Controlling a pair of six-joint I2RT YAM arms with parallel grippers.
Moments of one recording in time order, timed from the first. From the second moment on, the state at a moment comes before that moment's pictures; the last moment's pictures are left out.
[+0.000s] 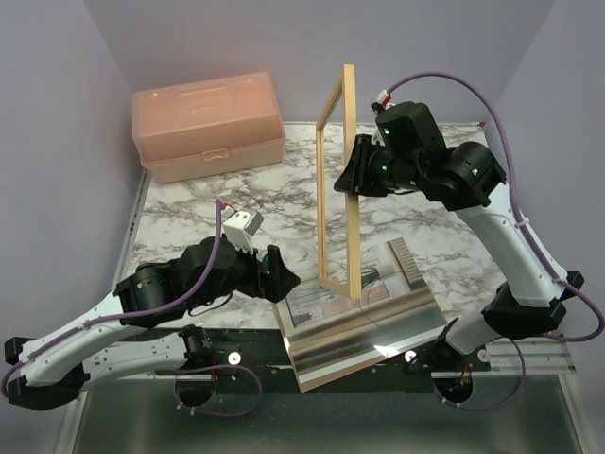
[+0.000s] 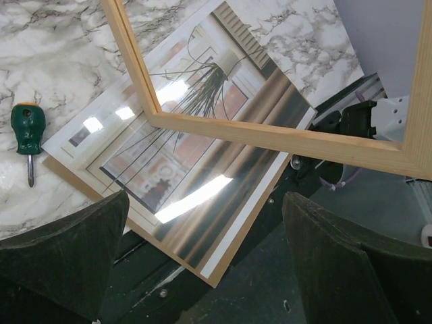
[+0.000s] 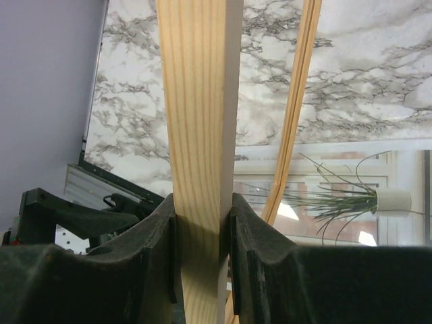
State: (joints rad) left arm -1.18 0.72 1.04 -0.81 -0.24 -0.71; right arm 0.82 1.52 2.09 -1.23 0.11 0.66
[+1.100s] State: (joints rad) left arm -0.93 0.64 0.94 -0.76 0.06 -0.73; right arm 0.69 1.68 2.28 -1.40 -0.17 0.55
